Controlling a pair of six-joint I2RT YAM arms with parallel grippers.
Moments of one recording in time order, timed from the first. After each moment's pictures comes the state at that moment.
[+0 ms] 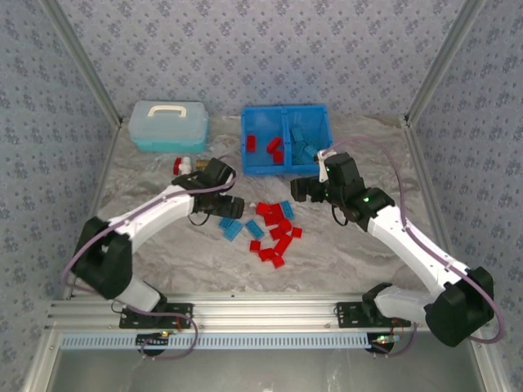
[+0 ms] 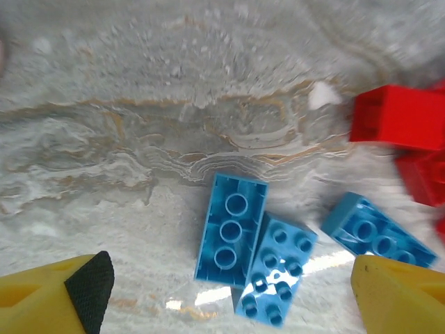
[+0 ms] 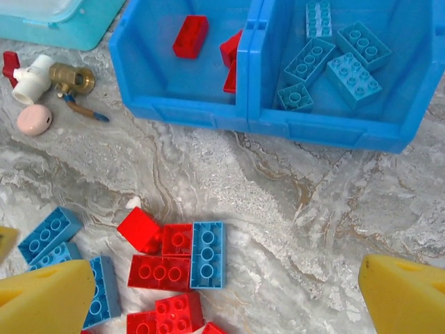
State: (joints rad) left arm -0.61 1.56 1.09 -0.70 -0.07 -0.35; right arm 0.52 1.17 0.98 -0.48 0.04 0.26
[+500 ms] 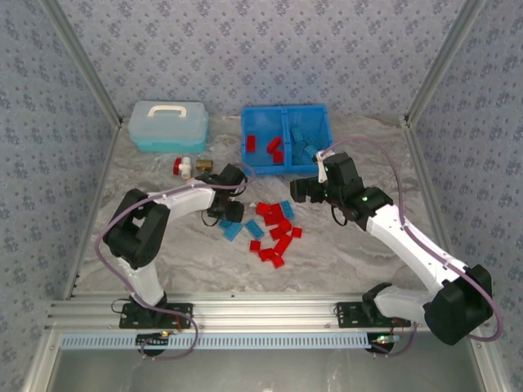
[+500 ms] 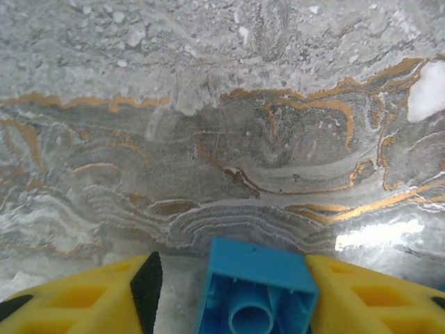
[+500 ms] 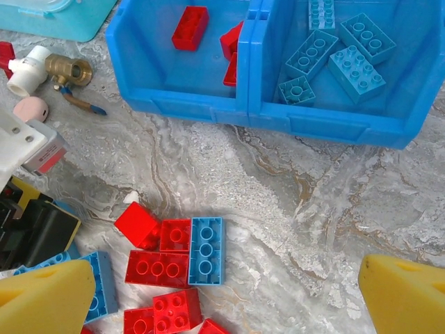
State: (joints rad) left arm -0.61 1.81 1.12 -0.61 -0.09 -0.36; right arm 0.52 1.19 0.98 -0.48 0.04 0.26
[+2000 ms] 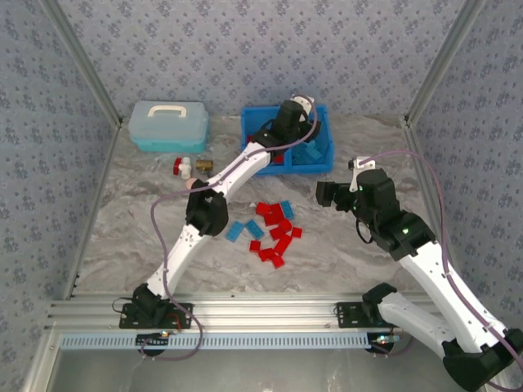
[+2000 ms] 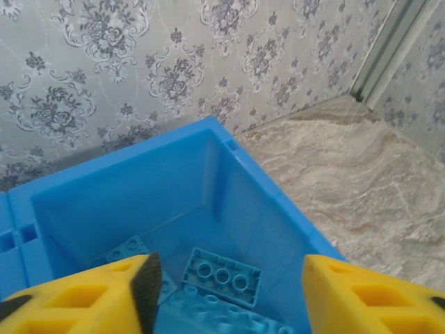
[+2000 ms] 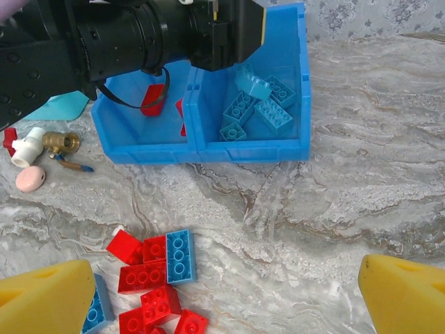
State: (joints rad) left arm -0.71 2.66 2.66 -0.35 -0.07 -0.16; right arm 0.50 0.84 0.96 -0.64 0.20 0.34
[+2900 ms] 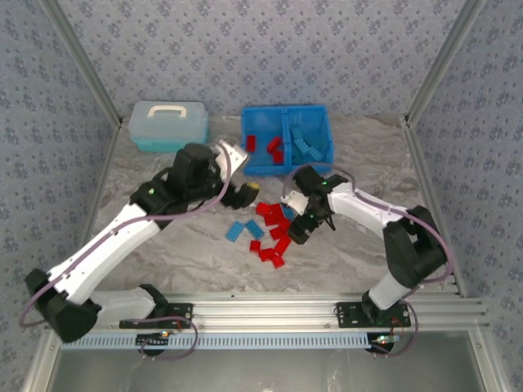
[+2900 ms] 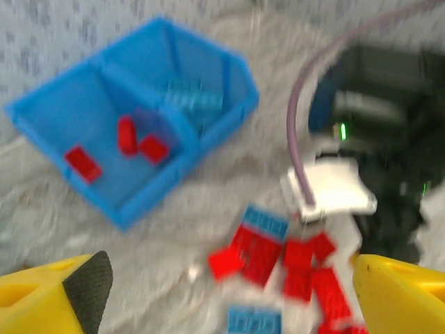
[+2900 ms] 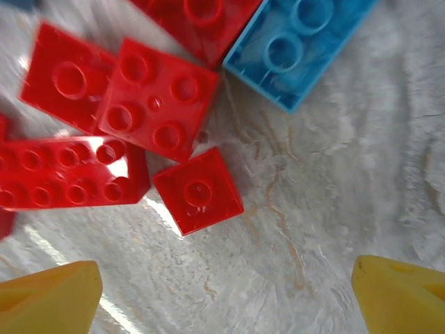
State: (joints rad) left arm -0.73 1.15 1.19 -0.61 0.08 0.08; right arm 0.57 1.62 1.07 -0.85 -0.08 -0.38
